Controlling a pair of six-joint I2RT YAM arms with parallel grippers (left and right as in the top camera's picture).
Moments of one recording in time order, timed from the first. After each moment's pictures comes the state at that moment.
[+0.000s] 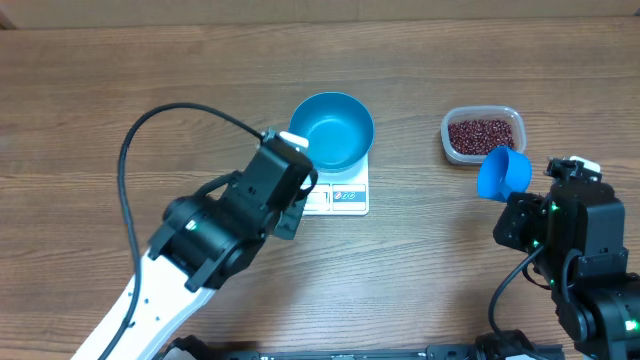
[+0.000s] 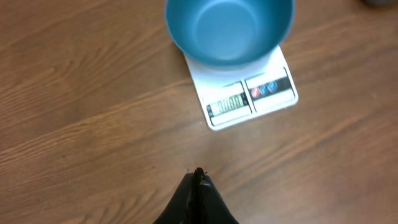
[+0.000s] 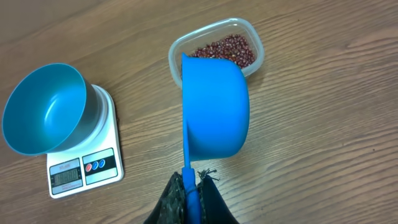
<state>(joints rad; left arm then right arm) -0.68 1.22 1.35 -1.15 -0.25 -0.25 0.14 0.81 1.15 -1.15 0.16 0.43</state>
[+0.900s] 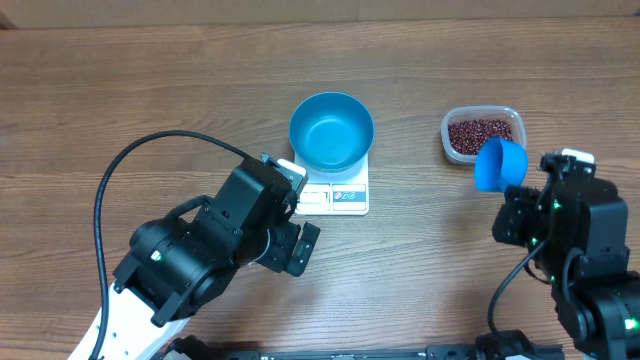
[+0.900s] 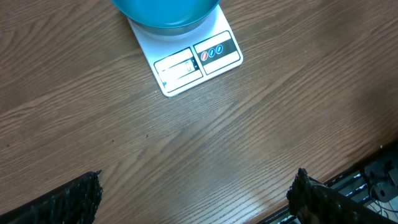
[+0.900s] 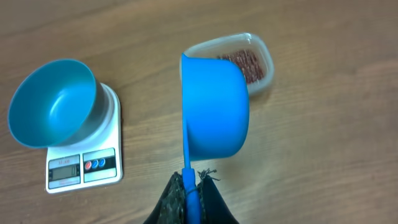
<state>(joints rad) -0.68 1.13 1.35 -1.26 -0.04 -0.23 0.14 0.83 1.15 -1.08 0.13 0.31</state>
